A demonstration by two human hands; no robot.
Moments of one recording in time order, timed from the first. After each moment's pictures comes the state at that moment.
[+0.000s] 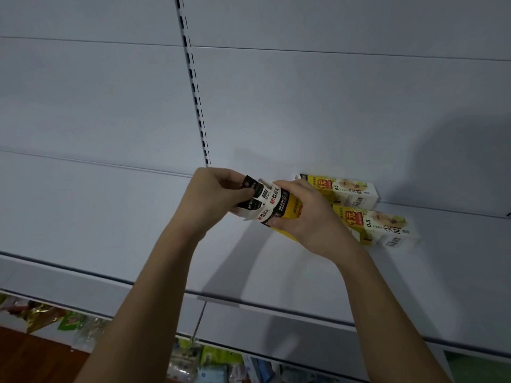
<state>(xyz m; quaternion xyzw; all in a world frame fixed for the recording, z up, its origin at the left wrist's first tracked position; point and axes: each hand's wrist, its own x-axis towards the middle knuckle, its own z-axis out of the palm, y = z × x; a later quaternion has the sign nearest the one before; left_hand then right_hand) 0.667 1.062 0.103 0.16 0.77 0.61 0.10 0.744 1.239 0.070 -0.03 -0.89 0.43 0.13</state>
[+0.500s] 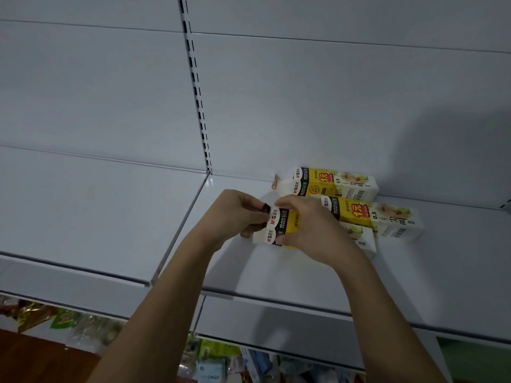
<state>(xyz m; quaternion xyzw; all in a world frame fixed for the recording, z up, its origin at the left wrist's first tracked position) 0.669 1.071 0.066 0.17 0.78 0.55 0.25 0.756 1.232 0.050 -0.10 -0.94 0.34 0.05</state>
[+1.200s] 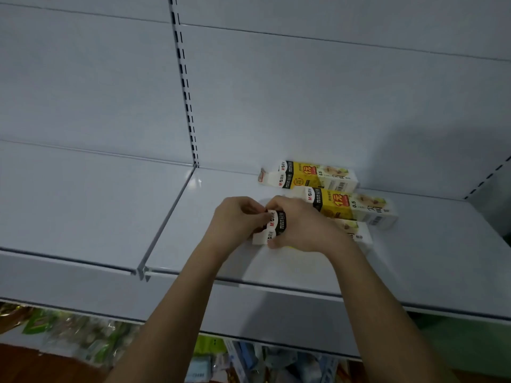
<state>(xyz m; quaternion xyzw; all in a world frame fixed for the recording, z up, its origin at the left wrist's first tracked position) 0.700 1.087 0.034 0.15 0.78 0.58 0.19 0.763 1.231 0.054 -0.09 -0.96 0.26 -0.05</state>
